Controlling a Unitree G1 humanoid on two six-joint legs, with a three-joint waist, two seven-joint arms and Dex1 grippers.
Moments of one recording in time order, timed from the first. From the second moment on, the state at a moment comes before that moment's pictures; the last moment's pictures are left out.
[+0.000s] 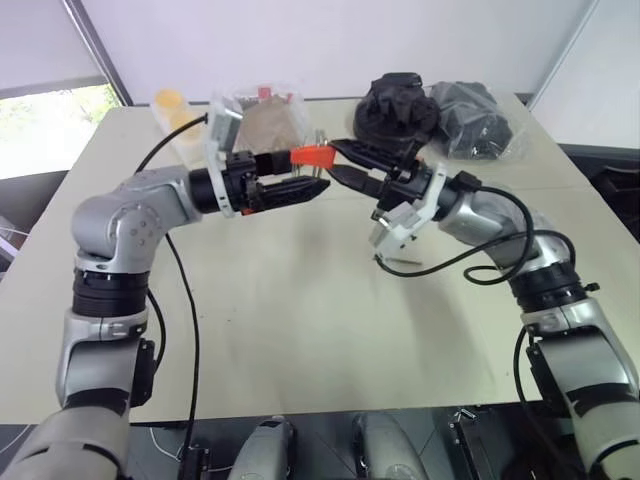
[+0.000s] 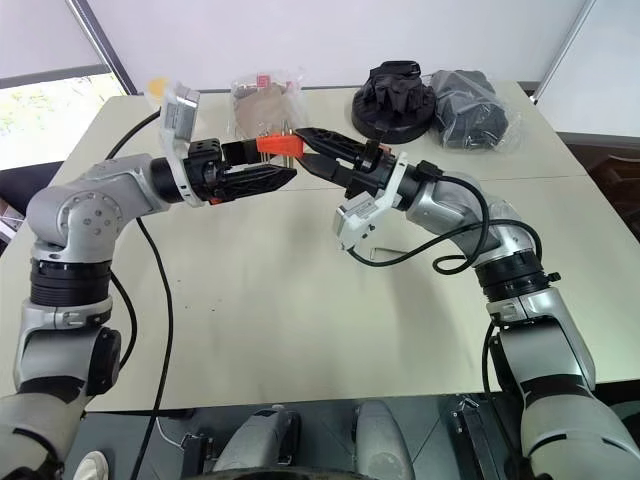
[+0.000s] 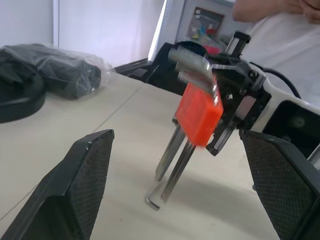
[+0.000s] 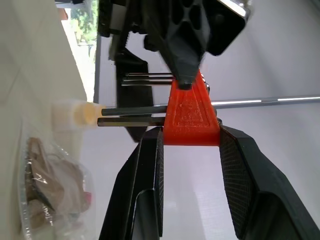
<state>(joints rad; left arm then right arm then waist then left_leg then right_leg) -0.86 0.54 0.06 0.01 -0.77 0.86 -0.95 -0.86 -0.62 0.24 0.31 -0.58 -0.92 0.19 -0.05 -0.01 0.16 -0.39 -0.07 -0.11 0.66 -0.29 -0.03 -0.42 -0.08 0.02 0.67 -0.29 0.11</state>
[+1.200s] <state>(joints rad) -0.83 0.53 0.06 -0.03 -0.73 0.81 -0.93 -0.84 -0.61 0.24 0.31 -0.53 -0.89 0.27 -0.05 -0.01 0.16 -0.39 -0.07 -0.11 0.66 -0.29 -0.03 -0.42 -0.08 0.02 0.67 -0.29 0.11</state>
